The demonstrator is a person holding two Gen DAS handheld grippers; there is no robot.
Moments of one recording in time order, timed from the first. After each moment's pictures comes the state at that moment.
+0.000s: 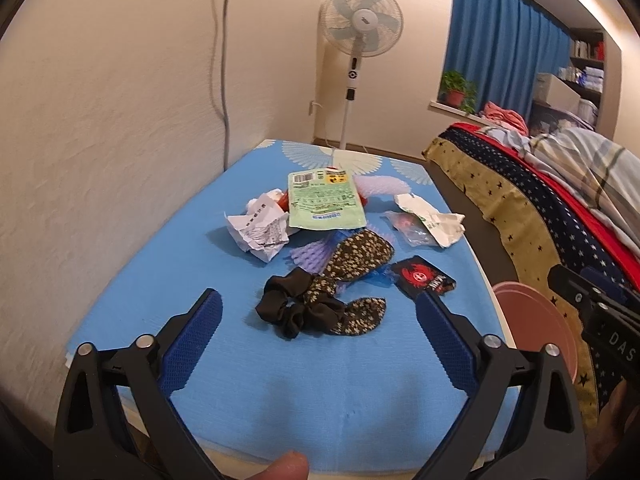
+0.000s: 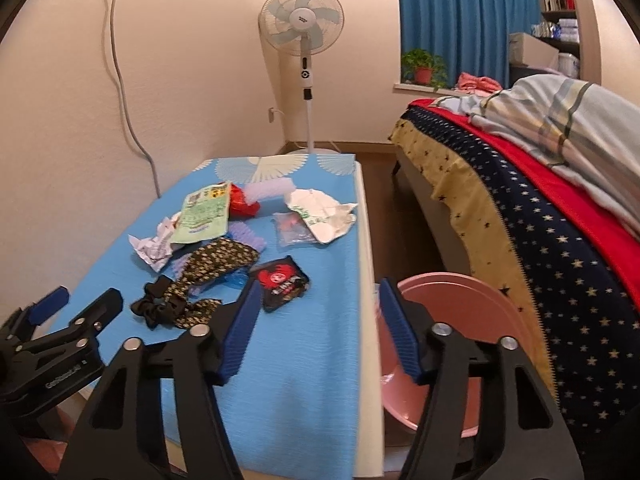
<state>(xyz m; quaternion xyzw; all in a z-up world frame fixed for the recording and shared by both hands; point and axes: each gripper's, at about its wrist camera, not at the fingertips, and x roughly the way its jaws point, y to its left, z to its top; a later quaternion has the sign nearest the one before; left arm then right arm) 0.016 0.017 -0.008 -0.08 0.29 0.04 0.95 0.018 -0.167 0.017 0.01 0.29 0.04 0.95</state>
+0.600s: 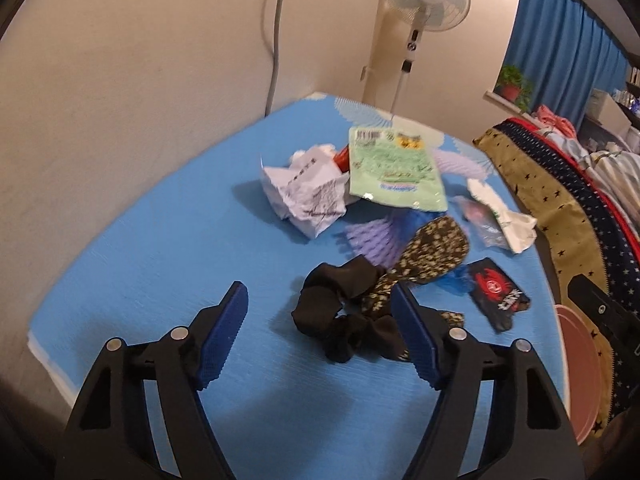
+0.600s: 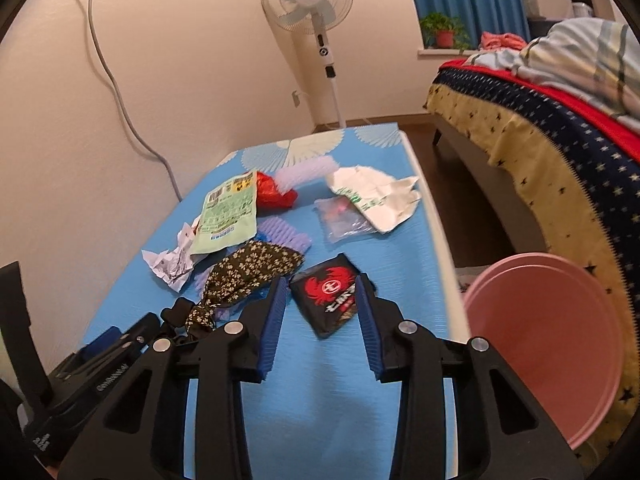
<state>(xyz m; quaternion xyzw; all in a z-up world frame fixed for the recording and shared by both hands) 0.078 0.054 -0.065 -0.13 0.35 0.11 0.92 0.091 -0.139 -0.034 0.09 0.33 0.10 0.93</state>
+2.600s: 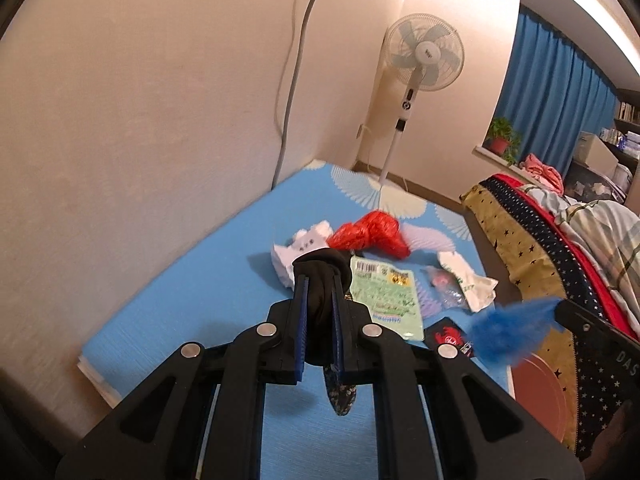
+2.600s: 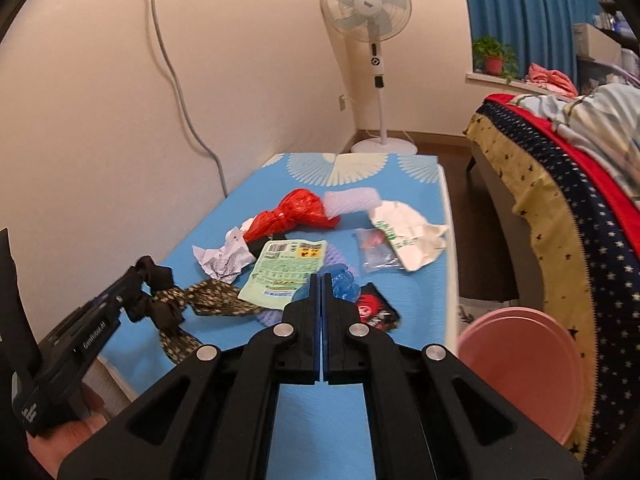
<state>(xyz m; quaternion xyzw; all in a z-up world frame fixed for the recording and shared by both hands) 0.025 0.059 0.015 -0.15 0.25 0.11 0.95 0.063 -0.142 0.053 0.02 0.32 0.15 0.93</state>
